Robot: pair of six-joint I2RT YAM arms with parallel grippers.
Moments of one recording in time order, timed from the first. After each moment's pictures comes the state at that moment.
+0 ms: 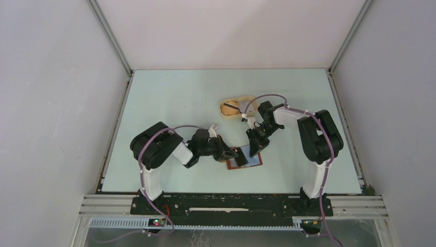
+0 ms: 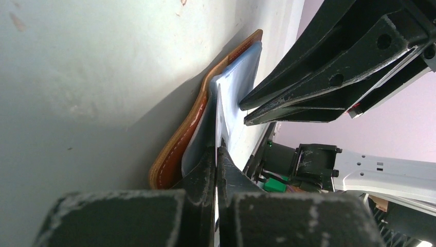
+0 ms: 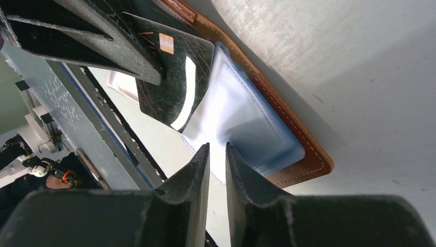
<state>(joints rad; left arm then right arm) -0.68 1.91 0.51 0.92 0.54 -1.23 0.39 1.91 1.15 -0.80 -0.71 -0.27</state>
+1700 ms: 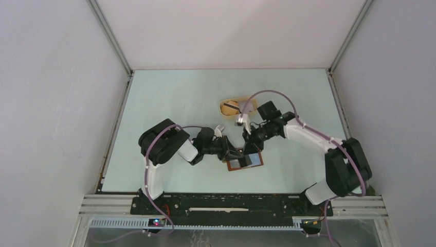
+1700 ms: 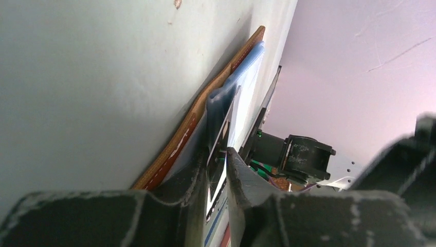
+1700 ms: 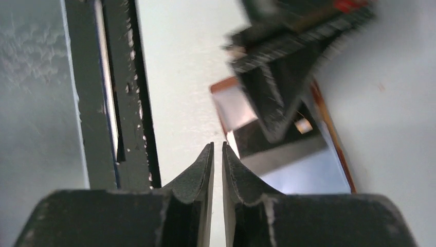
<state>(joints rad) -0.70 2.01 0.61 0.90 0.63 -1.29 0.48 1.57 1.04 -0.67 -0.82 -0.47</state>
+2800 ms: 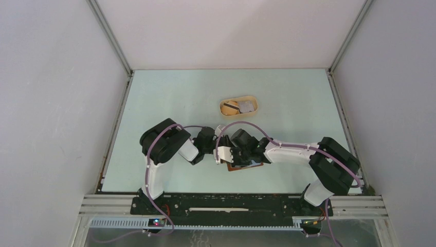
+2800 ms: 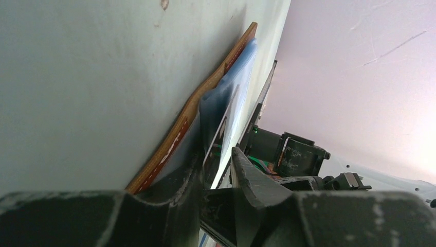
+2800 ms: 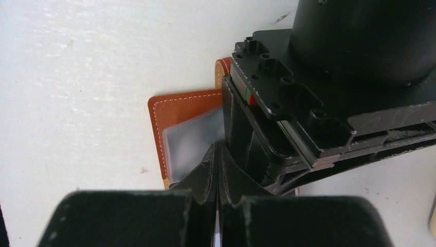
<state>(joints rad) -0.70 2.03 0.62 0.92 0.66 -1.30 0.93 1.58 0.81 -0.25 -0.22 -0.75</state>
